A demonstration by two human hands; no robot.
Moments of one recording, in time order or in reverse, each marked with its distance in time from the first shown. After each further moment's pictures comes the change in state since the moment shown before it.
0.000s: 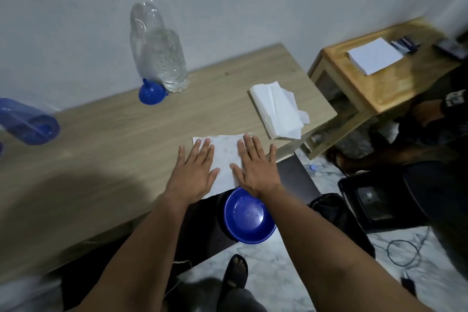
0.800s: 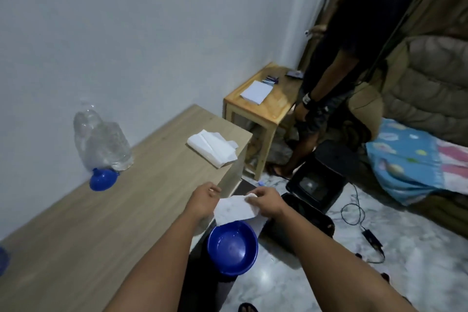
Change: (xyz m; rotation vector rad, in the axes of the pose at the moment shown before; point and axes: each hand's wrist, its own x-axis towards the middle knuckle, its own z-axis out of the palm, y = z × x) left_hand -0.012 0.079 -0.115 -0.956 -0.253 0.024; right_hand -0.169 -0.005 -0.071 1.074 0.232 0.741
